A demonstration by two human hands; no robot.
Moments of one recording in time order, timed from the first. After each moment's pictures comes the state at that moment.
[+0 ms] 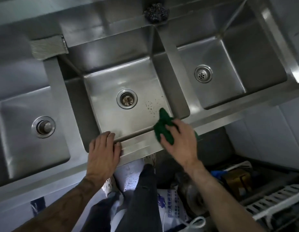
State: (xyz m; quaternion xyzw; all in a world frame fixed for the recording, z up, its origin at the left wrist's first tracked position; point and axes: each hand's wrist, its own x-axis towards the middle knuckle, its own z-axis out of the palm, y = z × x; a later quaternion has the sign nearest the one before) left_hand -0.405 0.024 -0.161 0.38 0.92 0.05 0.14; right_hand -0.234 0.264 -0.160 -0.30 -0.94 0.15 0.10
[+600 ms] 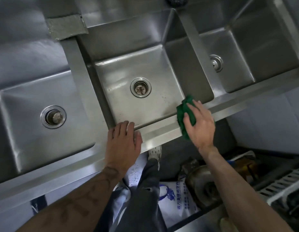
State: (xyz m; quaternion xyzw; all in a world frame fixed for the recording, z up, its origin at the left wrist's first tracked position) left_hand -0.415 -0.015 -0.181 0.41 0.90 0.11 0.05; right_hand -0.265 0.214 -0.164 -0.40 -0.90 0.14 0.14
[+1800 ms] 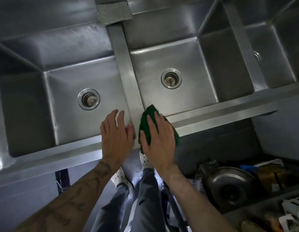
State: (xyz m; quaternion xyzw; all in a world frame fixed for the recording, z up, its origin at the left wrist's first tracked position) left_hand -0.462 -0.129 -0.176 0.28 0.95 0.14 0.05; right_hand -0.355 -0.019 -0.171 -0.31 -0.92 0.19 0.11
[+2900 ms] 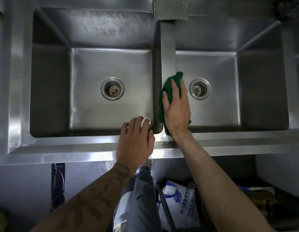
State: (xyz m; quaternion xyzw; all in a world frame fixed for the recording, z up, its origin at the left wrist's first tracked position) left_hand -0.486 -0.161 -0.179 0.32 0.94 0.08 0.10; right_hand -0.509 0.013 -0.179 -0.31 -0.91 0.26 0.07
